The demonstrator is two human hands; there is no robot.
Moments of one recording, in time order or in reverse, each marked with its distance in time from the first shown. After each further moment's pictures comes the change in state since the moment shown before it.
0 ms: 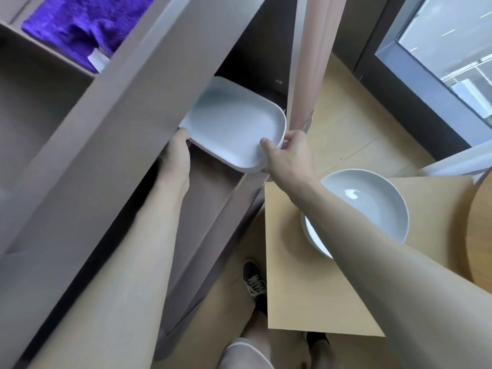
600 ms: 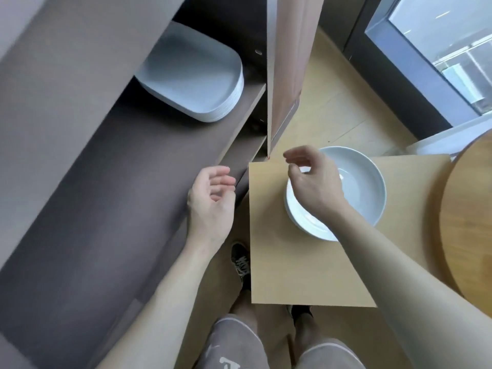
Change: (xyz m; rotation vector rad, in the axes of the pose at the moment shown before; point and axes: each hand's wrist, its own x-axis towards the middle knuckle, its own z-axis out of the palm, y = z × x) left_hand -0.136 -0.060 0.000 0.266 -0.281 0.035; right_hand -0.042 0.074 -0.073 -0.272 0.002 -0.160
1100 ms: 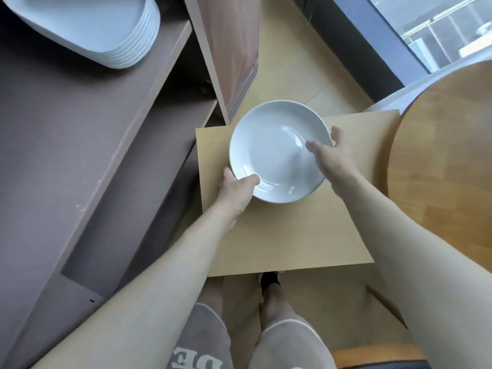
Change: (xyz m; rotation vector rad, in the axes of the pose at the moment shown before) left_hand -0.023 -0.057 0.143 0.072 -0.395 -0.571; right_hand 0.004 0.129 -0.093 0.122 0.106 0.510
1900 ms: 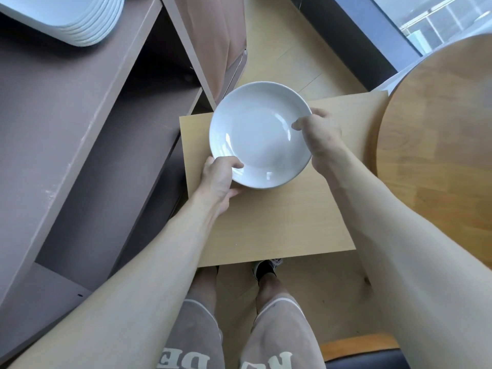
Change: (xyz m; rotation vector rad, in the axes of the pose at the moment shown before) left_hand 0.001 -0.005 0.018 -0.406 0.050 -0.006; right_hand 0.005 -0.003 0.002 0.218 0.000 -0.002
